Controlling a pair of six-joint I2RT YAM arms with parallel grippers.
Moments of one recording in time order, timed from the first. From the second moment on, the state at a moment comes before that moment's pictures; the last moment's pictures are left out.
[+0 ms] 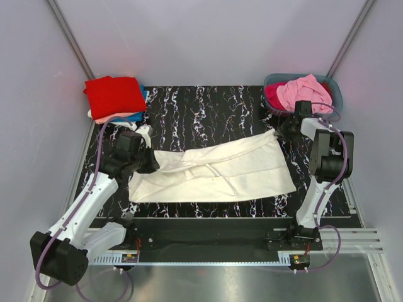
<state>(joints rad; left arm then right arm) -0.33 0.99 0.84 -0.69 0.12 -0.33 -0.11 1.99 1.31 -0.32 -0.13 0.63</state>
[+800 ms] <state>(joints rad) -0.33 0.99 0.84 -0.69 0.12 -0.33 -0.11 1.99 1.32 -0.33 -0.15 0.63</state>
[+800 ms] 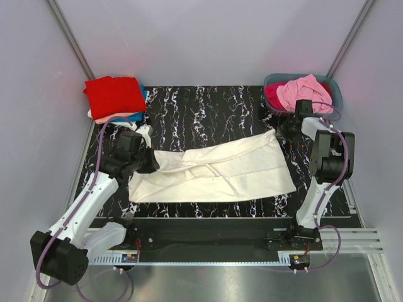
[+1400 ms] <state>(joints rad) -0.28 1.18 1.10 -0.75 -0.01 -0.23 -0.11 1.56 1.22 -0.43 -0.21 0.65</state>
